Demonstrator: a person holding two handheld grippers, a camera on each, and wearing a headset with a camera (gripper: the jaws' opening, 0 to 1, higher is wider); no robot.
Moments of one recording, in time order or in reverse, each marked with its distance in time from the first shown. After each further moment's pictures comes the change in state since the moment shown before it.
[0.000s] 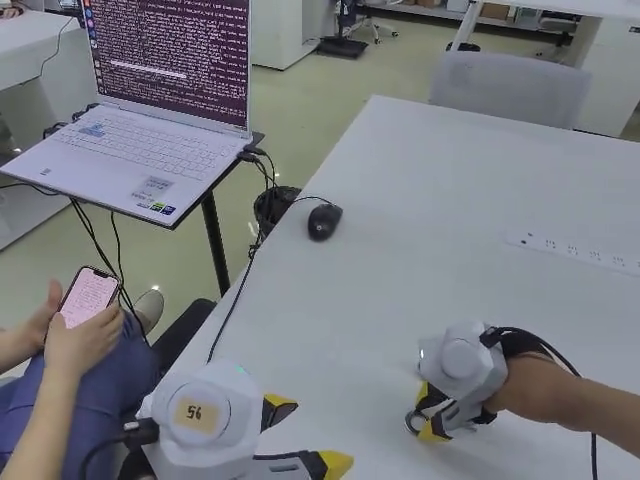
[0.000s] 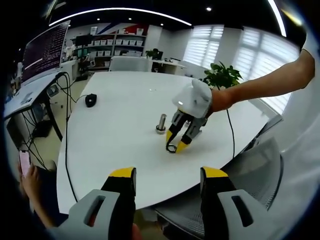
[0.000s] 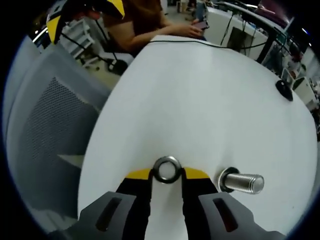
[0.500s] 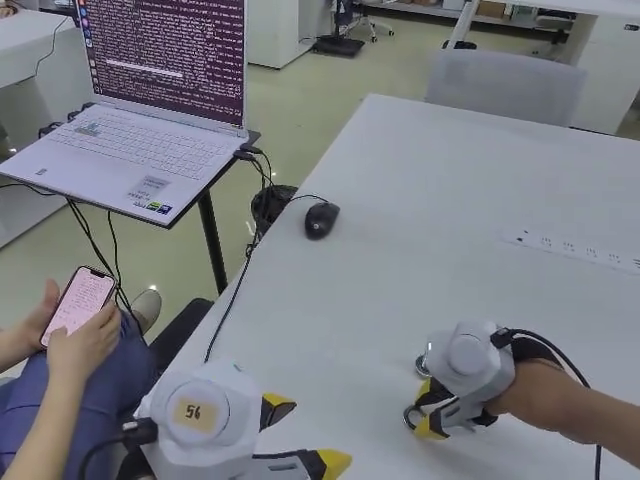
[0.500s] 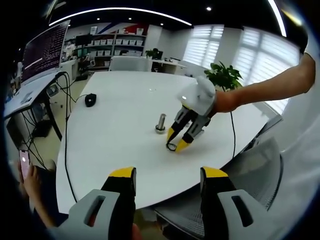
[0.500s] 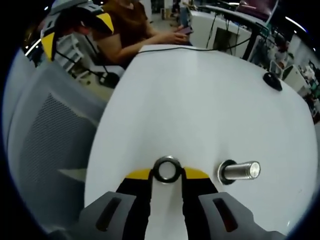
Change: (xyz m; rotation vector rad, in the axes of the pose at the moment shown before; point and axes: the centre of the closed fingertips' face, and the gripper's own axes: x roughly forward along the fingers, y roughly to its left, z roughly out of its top) left arm 0.001 -0.002 0.000 -0.002 -0.001 -0.002; right arm -0.012 0.000 0.003 0.115 -0.074 -0.059
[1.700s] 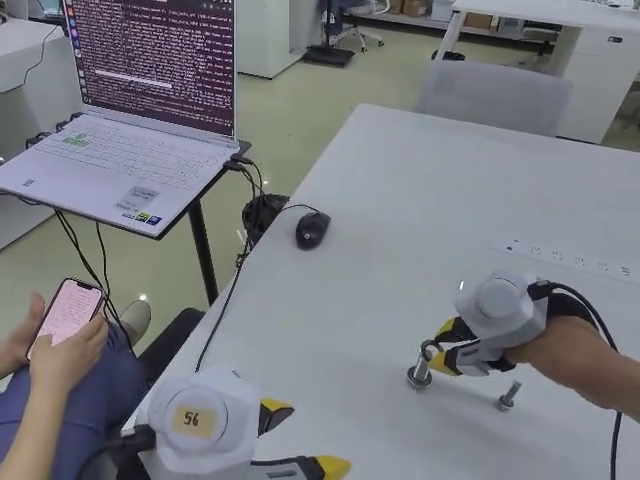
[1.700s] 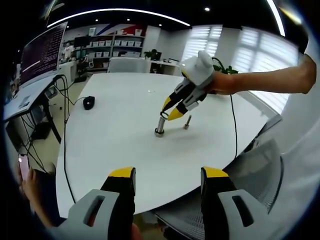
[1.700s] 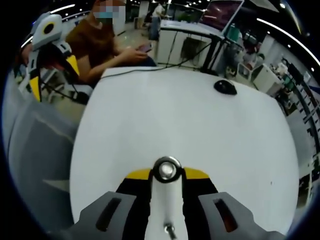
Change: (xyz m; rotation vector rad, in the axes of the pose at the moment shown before) left arm 0.006 -0.001 0.008 0.012 -0.006 -0.006; right arm -0.064 -0.081 0.019 0.077 -0.066 -0.226
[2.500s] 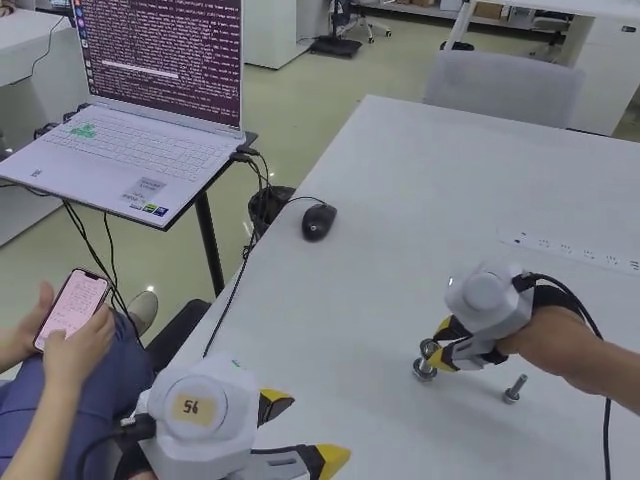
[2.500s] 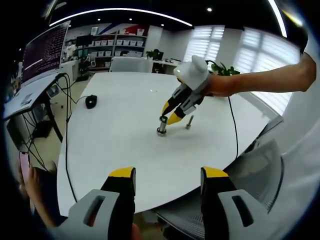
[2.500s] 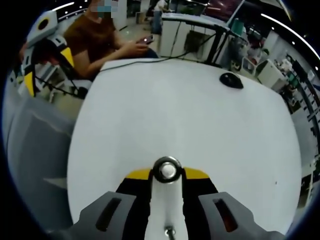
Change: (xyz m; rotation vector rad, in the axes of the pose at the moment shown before) left arm -0.002 0.005 -0.002 -0.011 0.001 0.010; right arm 0.019 0.002 -0.007 -0.001 0.058 0.030
